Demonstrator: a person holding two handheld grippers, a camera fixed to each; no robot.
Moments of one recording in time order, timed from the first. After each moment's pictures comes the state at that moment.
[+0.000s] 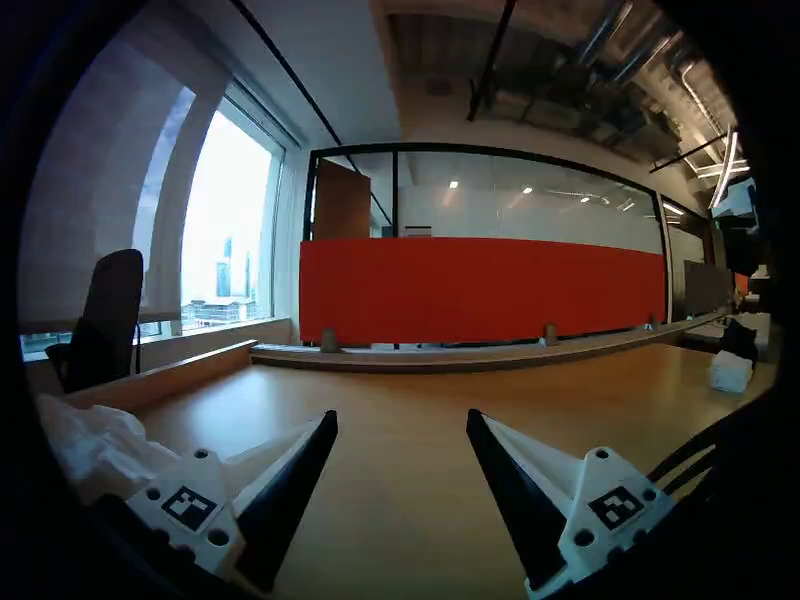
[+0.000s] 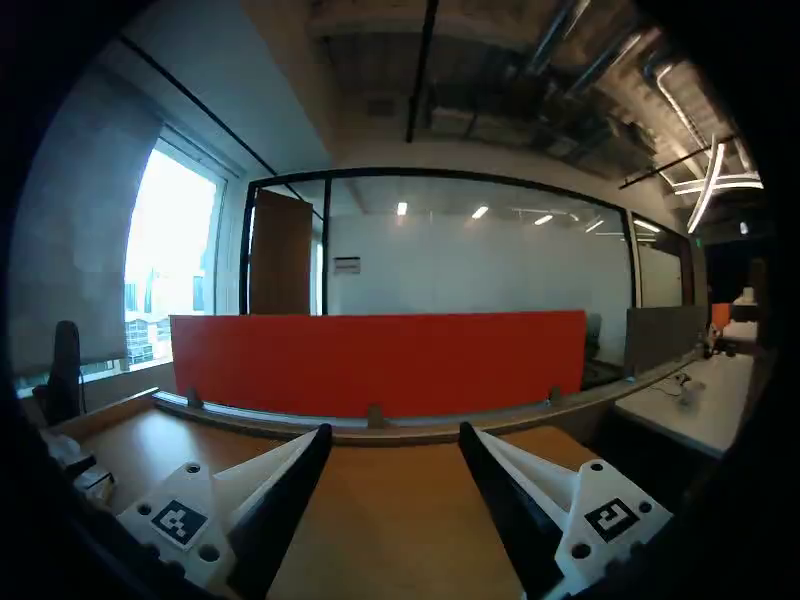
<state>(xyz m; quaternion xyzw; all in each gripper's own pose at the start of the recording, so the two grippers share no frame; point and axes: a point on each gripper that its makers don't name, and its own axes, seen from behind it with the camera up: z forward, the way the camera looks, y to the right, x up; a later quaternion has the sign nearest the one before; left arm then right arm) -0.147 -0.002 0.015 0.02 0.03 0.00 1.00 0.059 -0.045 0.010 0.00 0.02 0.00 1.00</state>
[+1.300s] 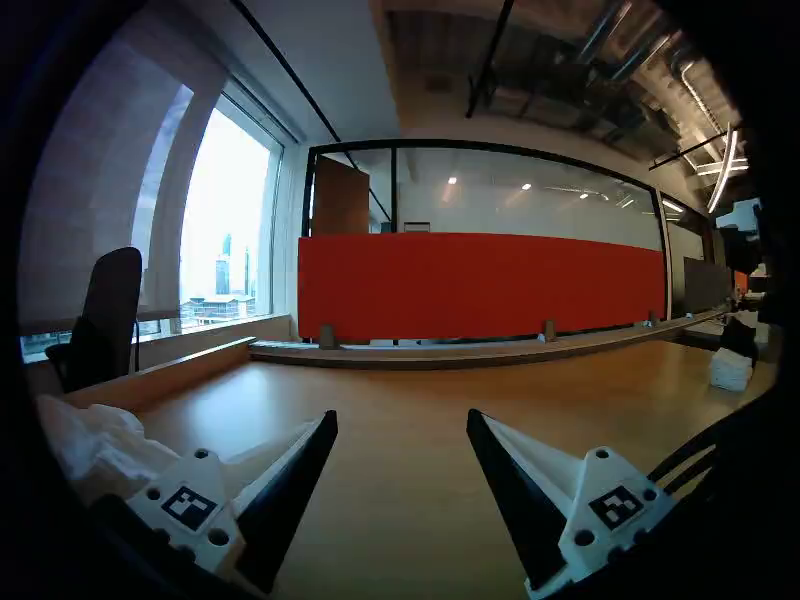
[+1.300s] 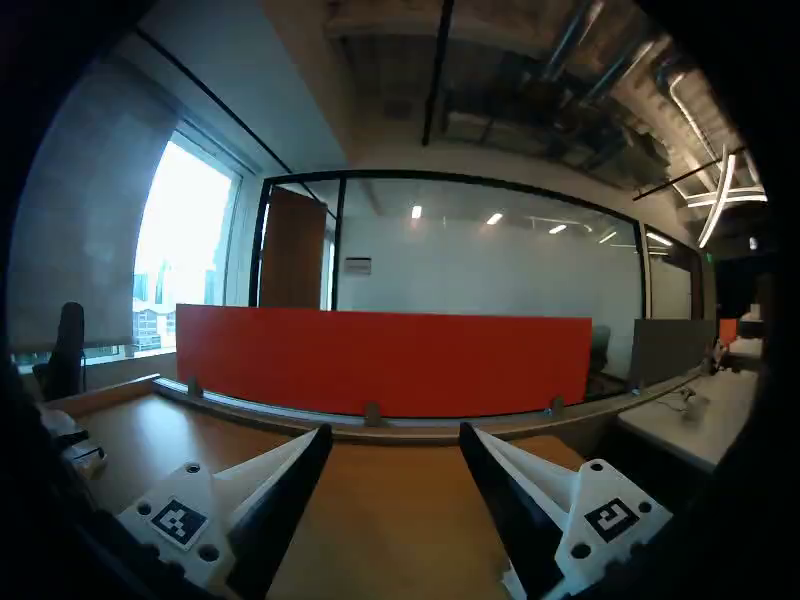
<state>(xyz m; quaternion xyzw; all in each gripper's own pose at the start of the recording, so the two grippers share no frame) -0.157 0.001 0.019 0.02 0.02 0.00 1.00 0.042 -0.023 0.017 0.03 0.02 -0.02 1.00</state>
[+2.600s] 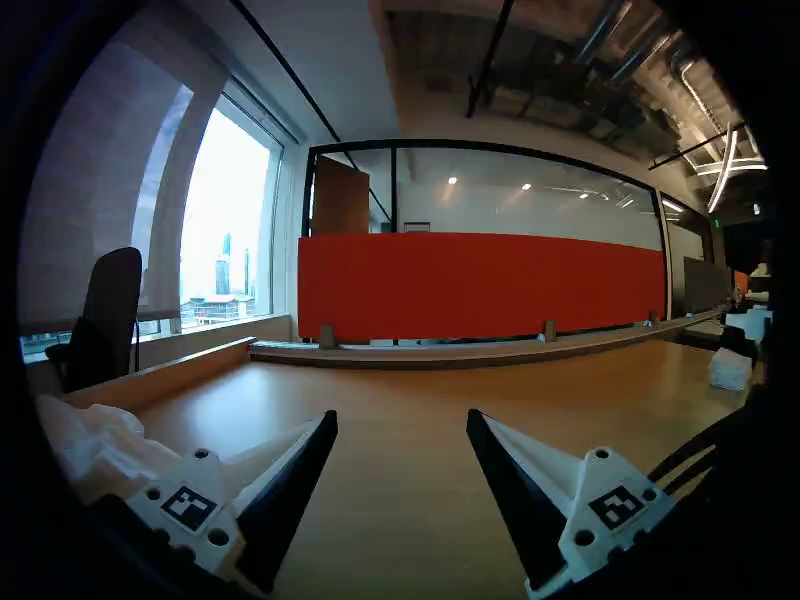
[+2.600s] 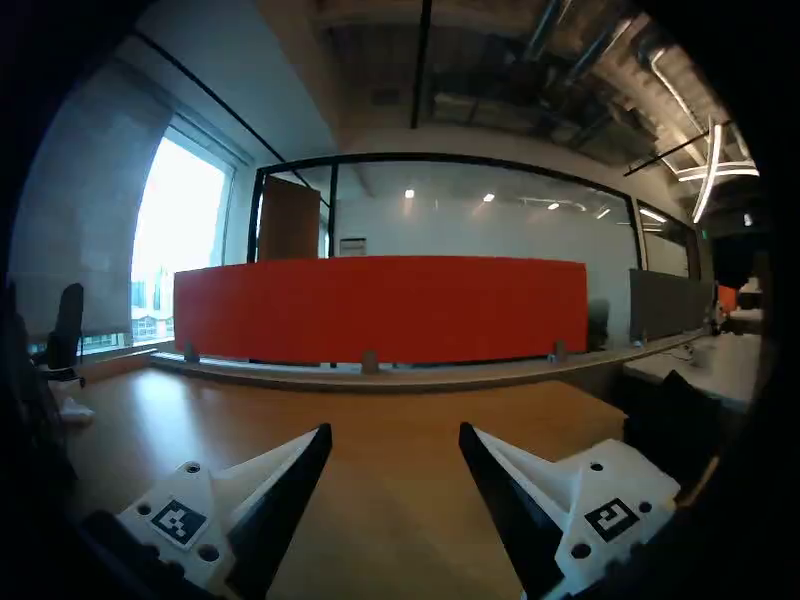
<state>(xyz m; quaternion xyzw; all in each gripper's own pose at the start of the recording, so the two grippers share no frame) -0.159 0.003 0.020 0.02 0.02 0.00 1.00 -0.105 -0.006 0.014 0.02 0.01 0.00 1.00</state>
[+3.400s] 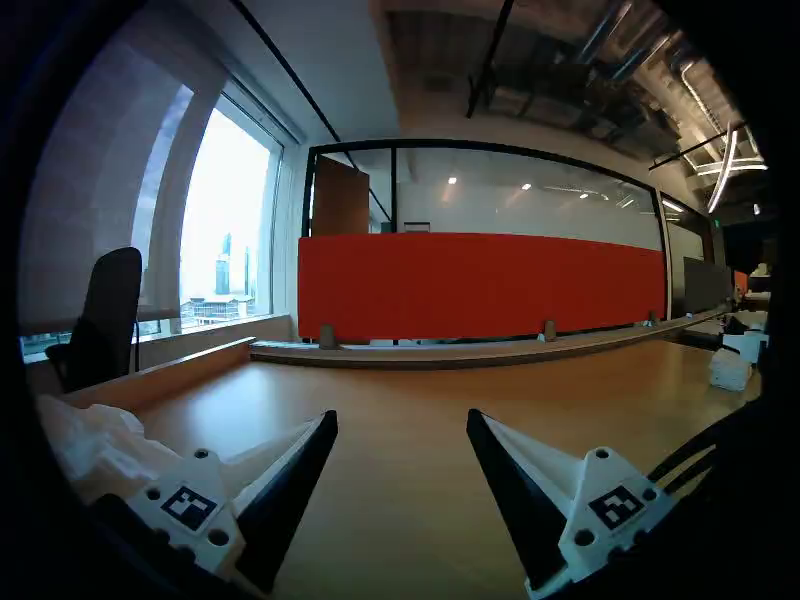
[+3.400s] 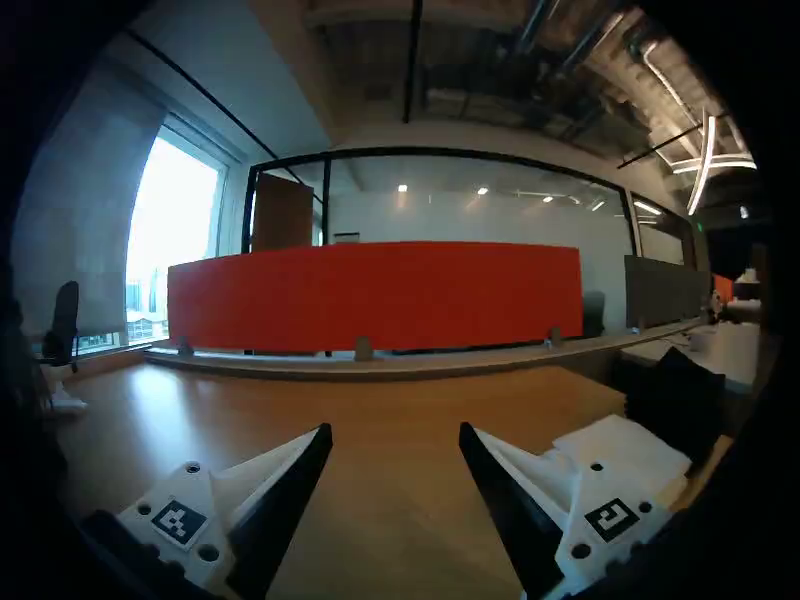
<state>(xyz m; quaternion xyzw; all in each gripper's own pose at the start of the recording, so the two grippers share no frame) -0.159 0.002 0.020 0.02 0.02 0.00 1.00 -0.136 0.001 0.017 0.01 0.01 0.01 1.00</state>
